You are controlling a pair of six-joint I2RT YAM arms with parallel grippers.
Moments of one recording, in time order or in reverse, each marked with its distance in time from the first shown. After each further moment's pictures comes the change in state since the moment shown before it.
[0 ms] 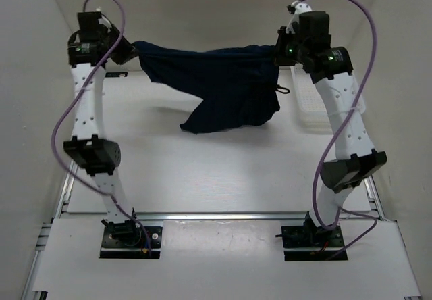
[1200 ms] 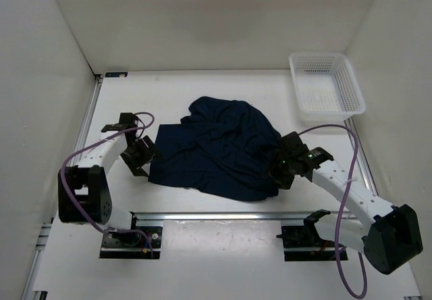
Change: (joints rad) left arm -0.055 -0.658 -1.563 0.124 -0.097 -0.035; right arm 0.198 -0.733 -1.530 0.115 -0.037 0.742
